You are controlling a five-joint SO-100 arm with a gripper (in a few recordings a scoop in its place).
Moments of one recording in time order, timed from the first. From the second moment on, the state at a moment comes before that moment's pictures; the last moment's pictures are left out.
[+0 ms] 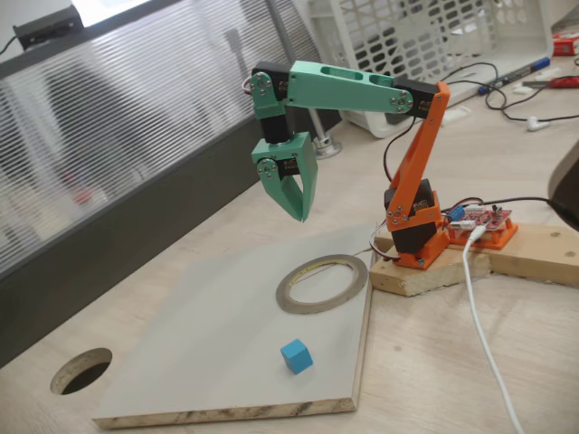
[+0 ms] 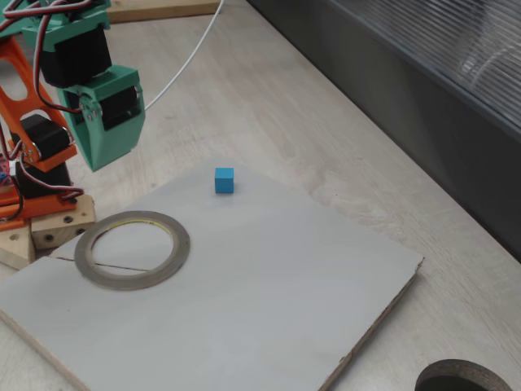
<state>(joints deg) 3.0 118.5 96.0 106.6 100.9</state>
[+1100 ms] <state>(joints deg) -14.1 118.5 96.0 106.6 100.9</state>
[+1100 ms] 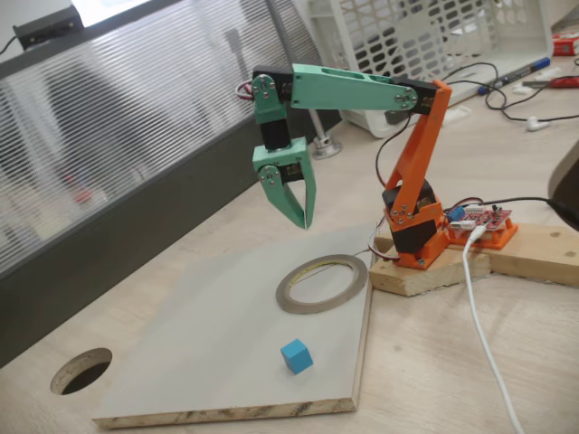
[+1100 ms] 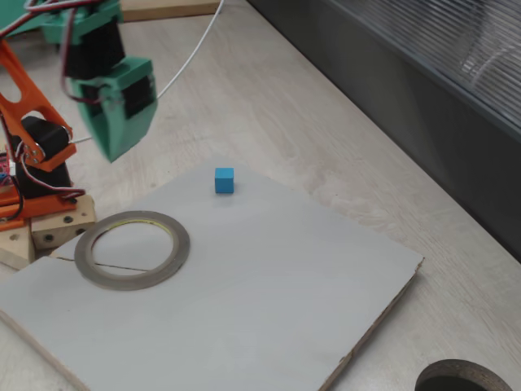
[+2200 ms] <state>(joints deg) -41.2 86.4 71.8 106.5 101.1</state>
